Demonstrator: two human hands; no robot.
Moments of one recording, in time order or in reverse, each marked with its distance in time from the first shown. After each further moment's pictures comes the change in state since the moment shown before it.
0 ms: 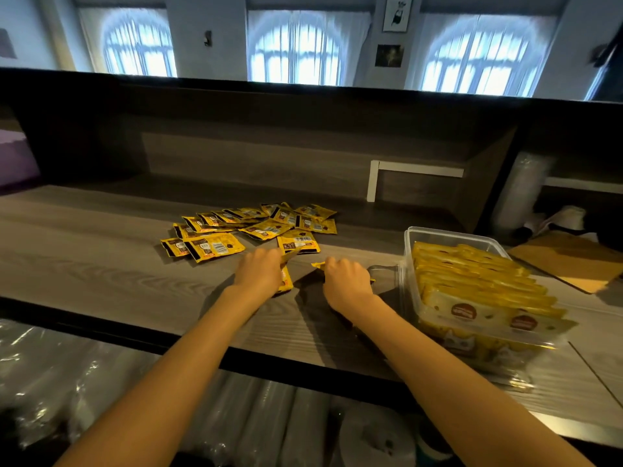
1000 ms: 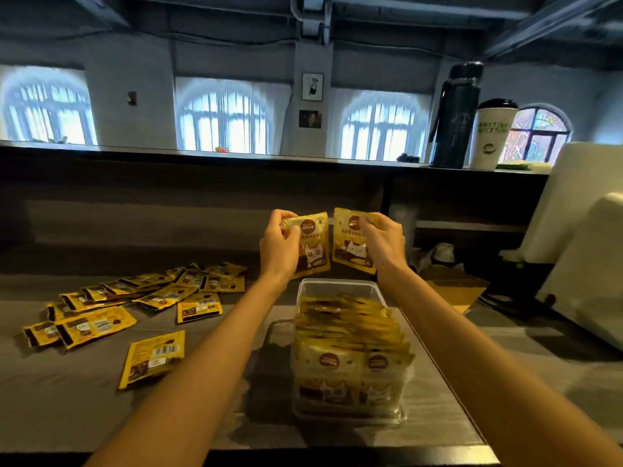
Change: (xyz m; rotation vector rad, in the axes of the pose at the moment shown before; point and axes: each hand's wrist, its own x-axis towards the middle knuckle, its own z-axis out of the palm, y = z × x) left_hand 0.018 0.196 -0.073 -1.264 0.294 0.203; right_hand -0.026 0.163 -0.143 1.202 0.701 0.335
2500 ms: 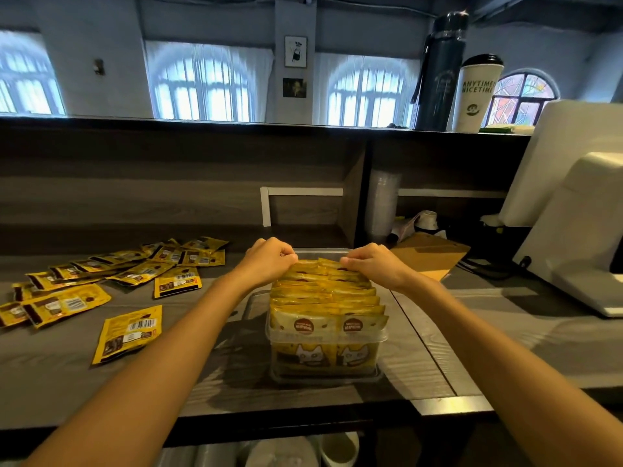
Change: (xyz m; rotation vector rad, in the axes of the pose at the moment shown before) left_hand -0.017 -0.042 0.004 0.664 -0.614 -0.027; right_hand -0.009 0.062 -0.056 -0.636 -0.677 -0.040
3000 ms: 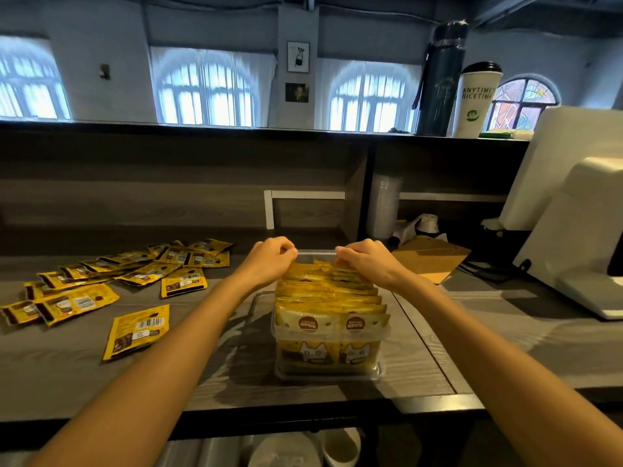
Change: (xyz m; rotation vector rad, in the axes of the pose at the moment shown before) left_hand -0.007 -0.001 -0.003 -0.110 0.073 -0.026; right_hand -0.001 -0.016 0.007 0.025 0.117 0.014
